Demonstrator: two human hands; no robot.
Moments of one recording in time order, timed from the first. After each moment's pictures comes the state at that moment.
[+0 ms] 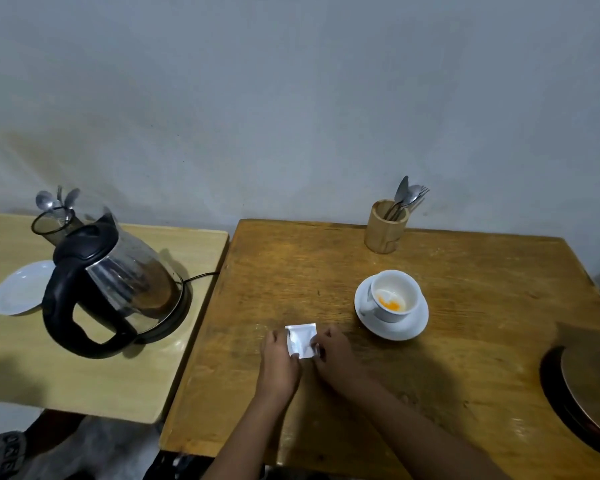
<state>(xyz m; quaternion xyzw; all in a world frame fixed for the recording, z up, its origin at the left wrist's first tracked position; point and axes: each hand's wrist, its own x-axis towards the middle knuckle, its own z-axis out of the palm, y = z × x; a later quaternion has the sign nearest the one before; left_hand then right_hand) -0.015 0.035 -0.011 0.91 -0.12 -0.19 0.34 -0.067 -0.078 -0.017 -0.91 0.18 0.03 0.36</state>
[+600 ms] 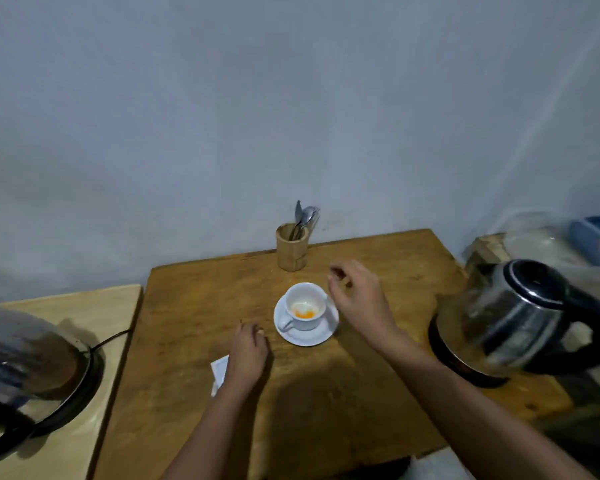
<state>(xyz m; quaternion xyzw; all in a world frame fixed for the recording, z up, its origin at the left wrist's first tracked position) -0.021 -0.047 0.036 0.88 -0.24 -0.16 0.37 -0.147 -0.195 0.135 -0.86 0.26 -0.32 0.30</state>
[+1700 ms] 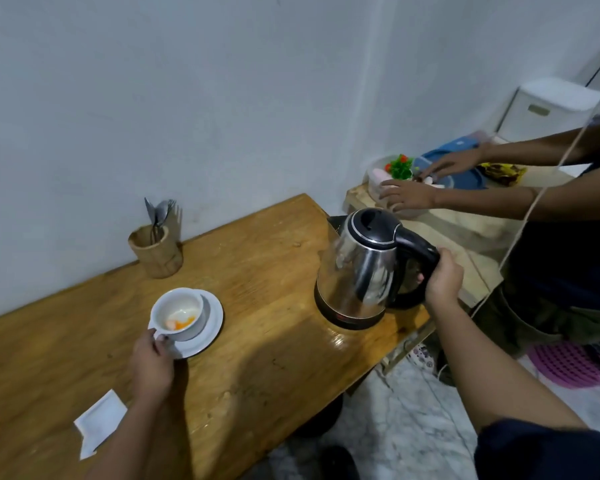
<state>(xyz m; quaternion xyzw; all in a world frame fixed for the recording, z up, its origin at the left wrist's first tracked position) -0.044 -0.104 0.012 0.87 -0.25 -0.14 0.40 -0.395 -0.326 0.124 -0.32 0.63 -0.53 0.46</state>
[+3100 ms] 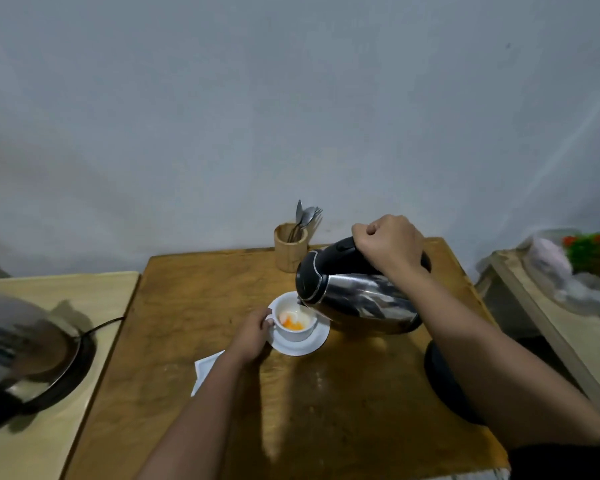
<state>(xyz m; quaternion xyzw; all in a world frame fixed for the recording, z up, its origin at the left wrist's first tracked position) -0.003 -0.095 0.039 0.84 -0.27 -0.29 0.37 -0.120 -0.297 0.203 -0.88 0.37 -0.22 0.18</state>
